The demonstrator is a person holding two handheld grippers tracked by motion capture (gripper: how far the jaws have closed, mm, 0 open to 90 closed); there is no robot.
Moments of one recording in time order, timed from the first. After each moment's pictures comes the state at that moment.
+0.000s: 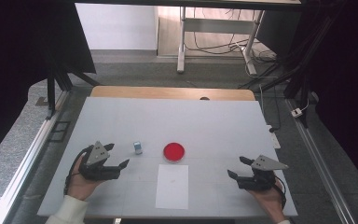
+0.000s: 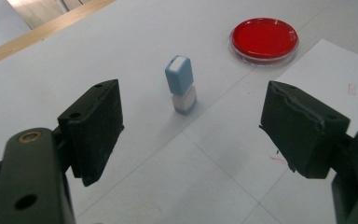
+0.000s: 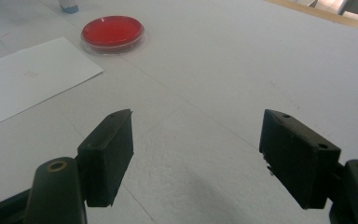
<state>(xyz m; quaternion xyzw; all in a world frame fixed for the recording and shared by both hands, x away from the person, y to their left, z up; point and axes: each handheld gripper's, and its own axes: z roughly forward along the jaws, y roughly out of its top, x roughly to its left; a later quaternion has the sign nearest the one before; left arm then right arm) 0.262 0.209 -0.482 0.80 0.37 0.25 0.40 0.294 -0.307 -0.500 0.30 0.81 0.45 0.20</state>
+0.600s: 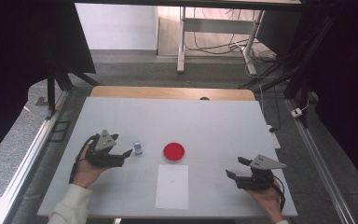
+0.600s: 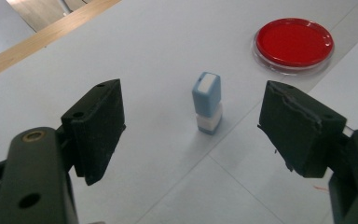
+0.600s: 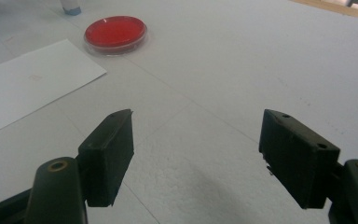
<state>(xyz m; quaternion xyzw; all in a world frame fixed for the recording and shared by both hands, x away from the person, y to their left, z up) 0.303 0.207 -0.481 0.82 0.36 0.24 0.38 0.296 -0.304 -0.503 0.31 0.81 0.46 0.19</state>
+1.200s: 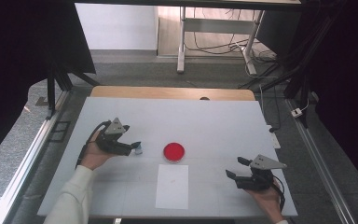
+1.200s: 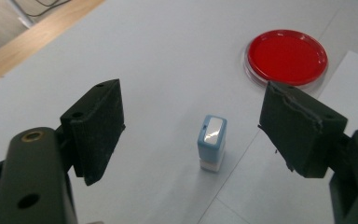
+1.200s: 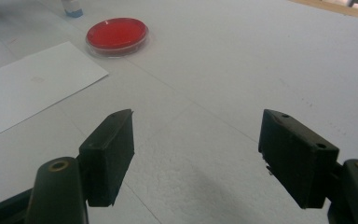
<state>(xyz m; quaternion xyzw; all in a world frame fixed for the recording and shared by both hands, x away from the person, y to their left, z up) 0.350 0.197 -0.477 0.85 0.30 0.19 0.38 0.296 -0.304 -0.503 0.31 0.81 0.46 0.19</state>
